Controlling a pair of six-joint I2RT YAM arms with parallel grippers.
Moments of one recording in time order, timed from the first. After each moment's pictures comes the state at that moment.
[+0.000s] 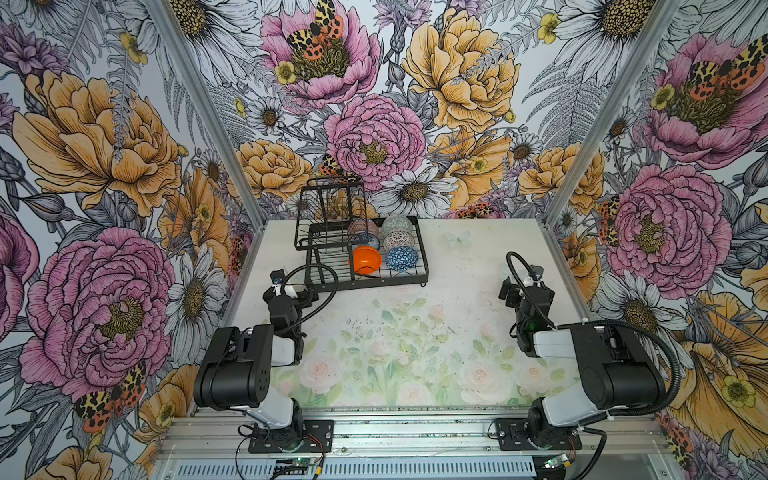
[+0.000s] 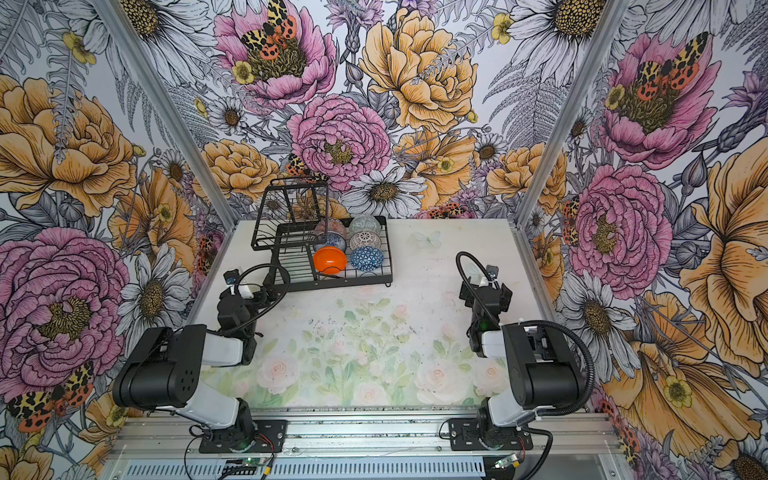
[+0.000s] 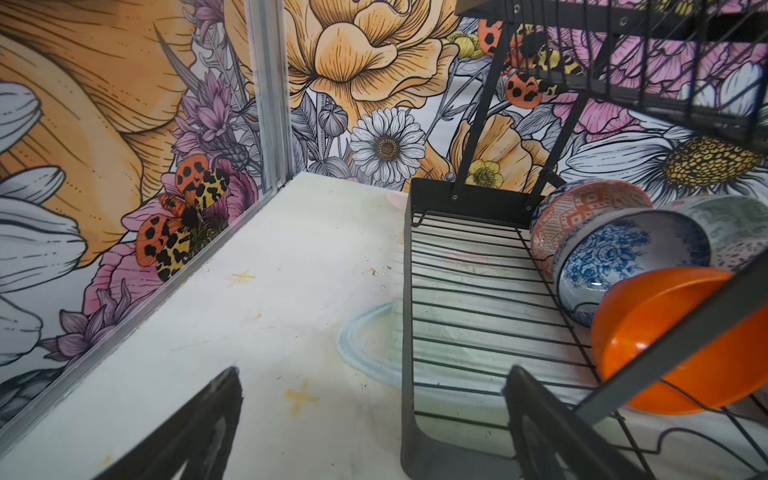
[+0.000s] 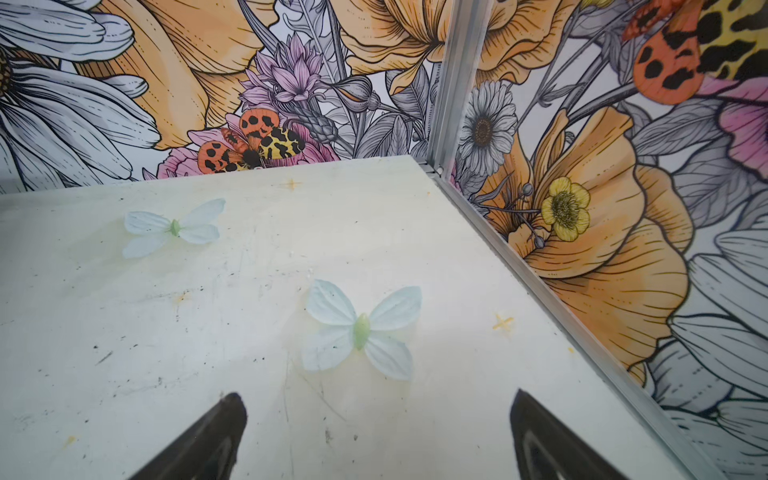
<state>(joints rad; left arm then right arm) 0.05 1.55 0.33 1.03 -0.11 -0.13 0.01 1.53 0.37 0.86 0.32 0.06</state>
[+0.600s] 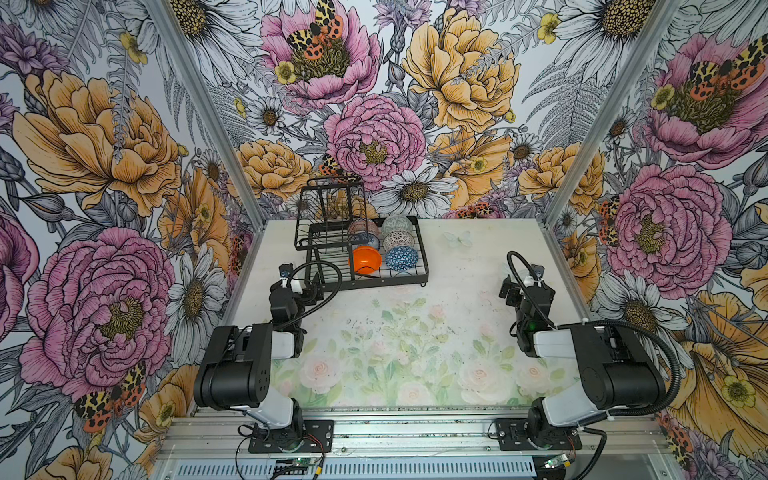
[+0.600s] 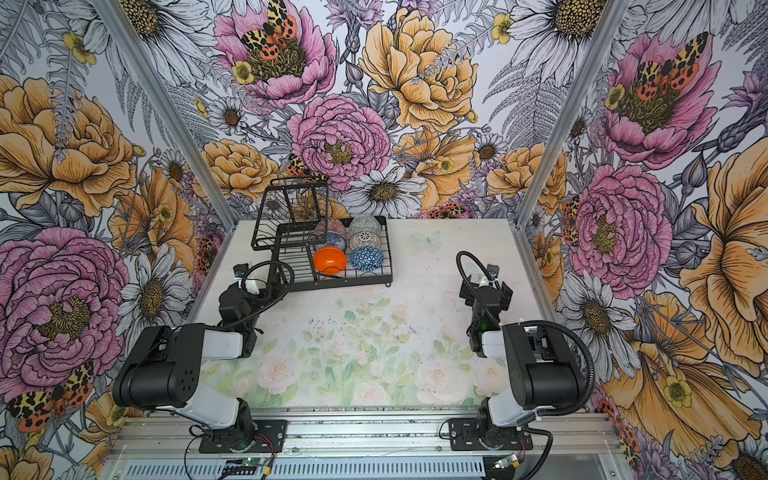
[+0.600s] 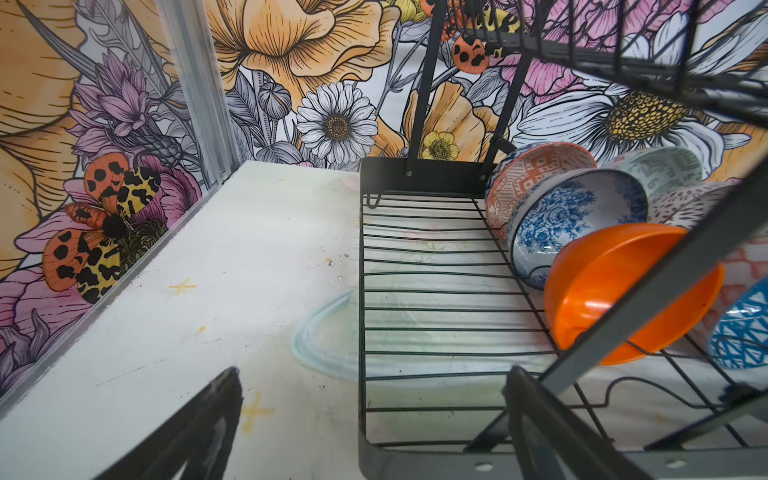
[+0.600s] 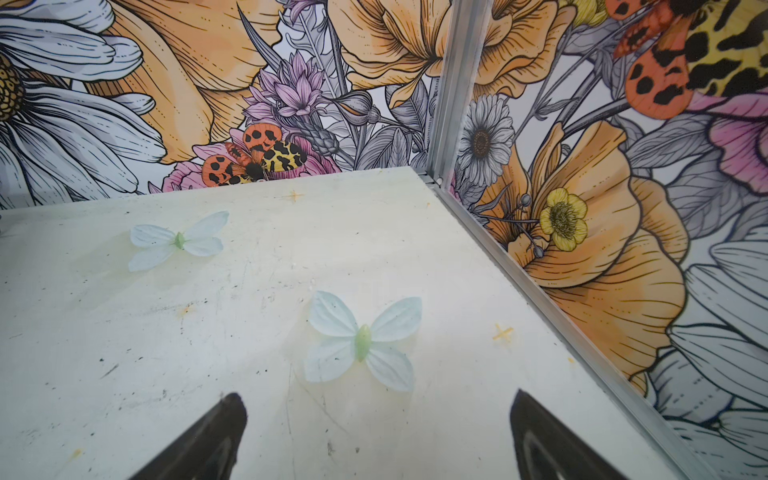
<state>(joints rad) 0.05 1.55 0.37 0.94 0.00 -0.09 0.01 1.53 0.37 0.87 0.32 0.06</state>
